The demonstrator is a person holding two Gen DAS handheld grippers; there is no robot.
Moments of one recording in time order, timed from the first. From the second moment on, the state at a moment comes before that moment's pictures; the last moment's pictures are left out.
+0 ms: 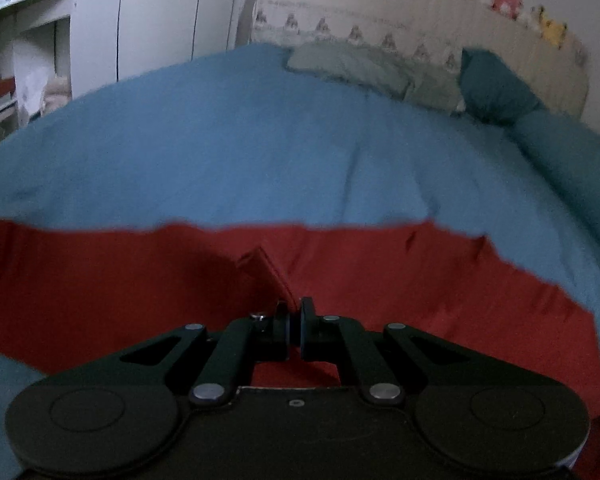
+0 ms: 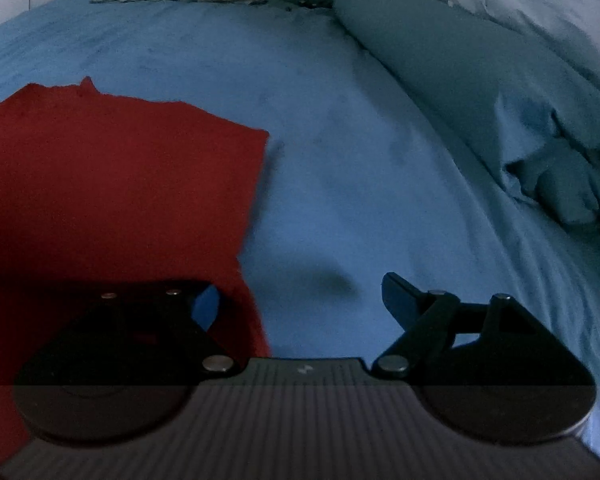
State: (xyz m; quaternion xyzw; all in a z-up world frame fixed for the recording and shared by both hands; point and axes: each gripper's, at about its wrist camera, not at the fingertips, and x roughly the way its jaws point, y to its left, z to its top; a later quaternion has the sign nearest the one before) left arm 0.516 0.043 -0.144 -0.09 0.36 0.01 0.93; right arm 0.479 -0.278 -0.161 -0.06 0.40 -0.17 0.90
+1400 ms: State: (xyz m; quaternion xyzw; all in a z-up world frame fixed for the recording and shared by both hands) left arm 0.520 0.029 -0.162 0.00 0.44 -0.04 0.90; right arm 0.586 -0.264 -0.165 0.04 0.40 -0.05 0.91
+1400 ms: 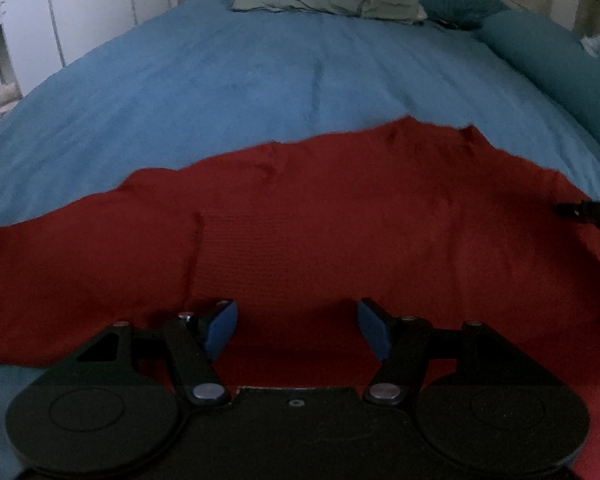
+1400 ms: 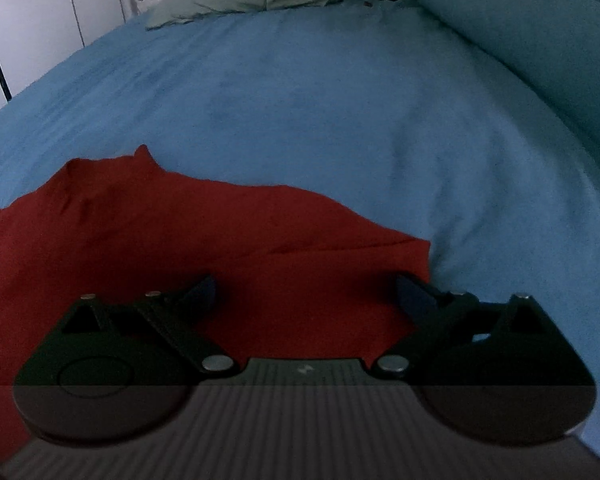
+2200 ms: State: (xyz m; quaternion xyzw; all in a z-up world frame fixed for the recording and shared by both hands) left arm 0.423 0.296 -0.088 -0.15 0.38 0.19 0.89; right arm 0.471 -0.020 -0.069 0.05 0.42 0.10 0.90
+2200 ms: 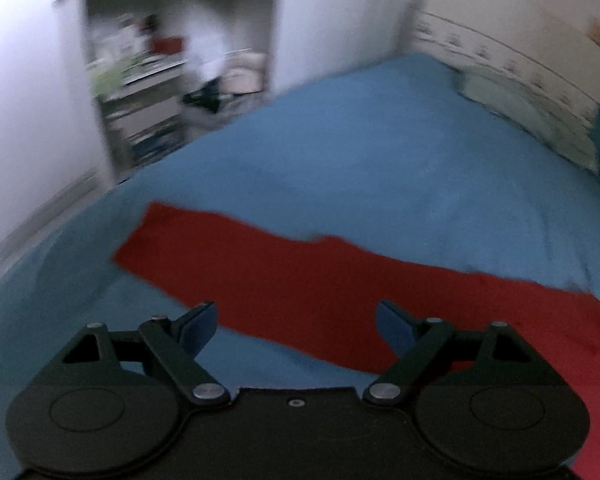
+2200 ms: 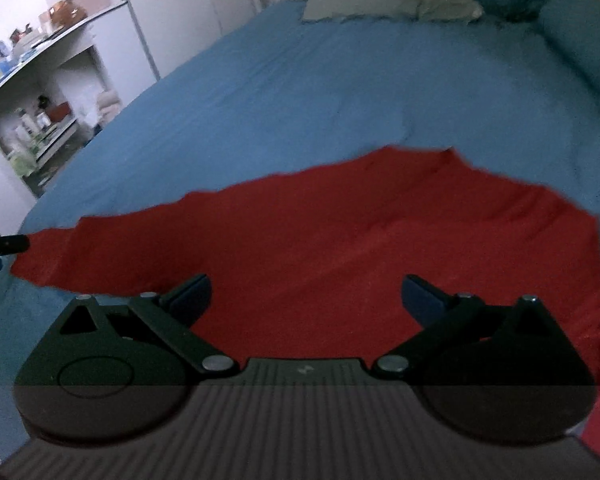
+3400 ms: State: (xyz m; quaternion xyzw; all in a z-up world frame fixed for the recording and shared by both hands) left arm 0.471 0.149 -0.047 -0.04 0.26 0.05 0.96; right arm 0.475 -0.048 -0.074 0.05 0.36 0.04 0.93
